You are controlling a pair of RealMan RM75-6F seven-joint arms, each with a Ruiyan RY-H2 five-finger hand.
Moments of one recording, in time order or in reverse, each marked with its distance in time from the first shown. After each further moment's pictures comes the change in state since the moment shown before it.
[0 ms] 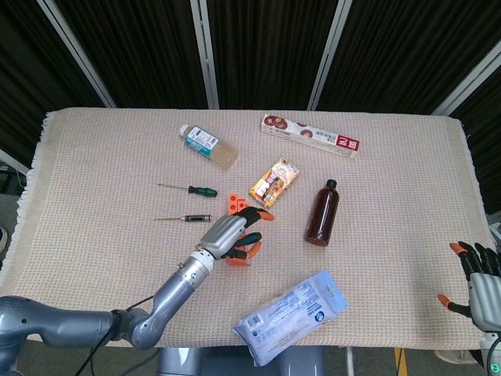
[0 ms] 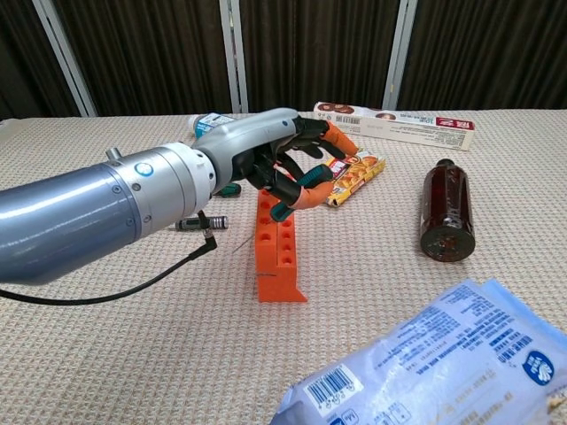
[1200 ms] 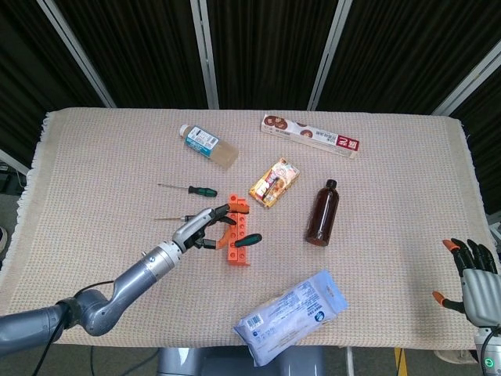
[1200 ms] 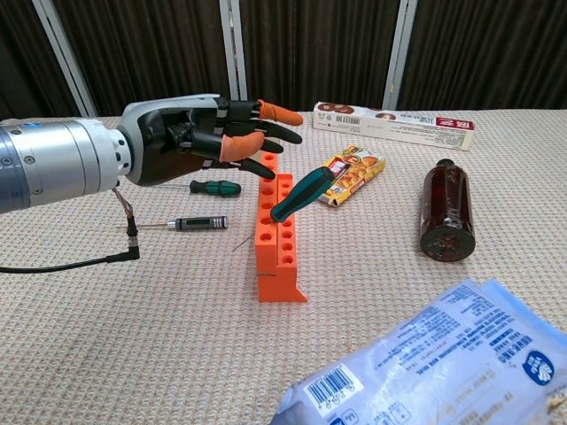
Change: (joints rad) left arm 0.176 0.246 -0.087 -0.026 0.300 -0.332 -0.822; right arm 0.023 0.002 0.001 -0.020 0.003 -0.023 -0.031
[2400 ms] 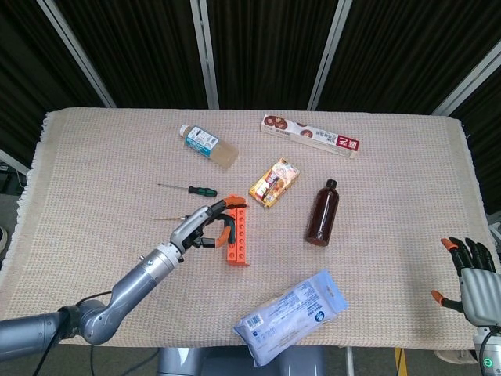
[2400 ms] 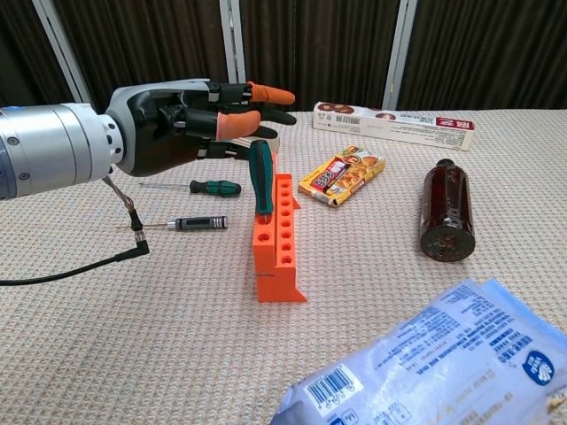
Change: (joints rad) left arm 0.021 0.027 -0.028 -0.118 -0.171 0.043 0.085; right arm 0.005 0.000 0.000 -0.002 -0.014 0.007 -0.009
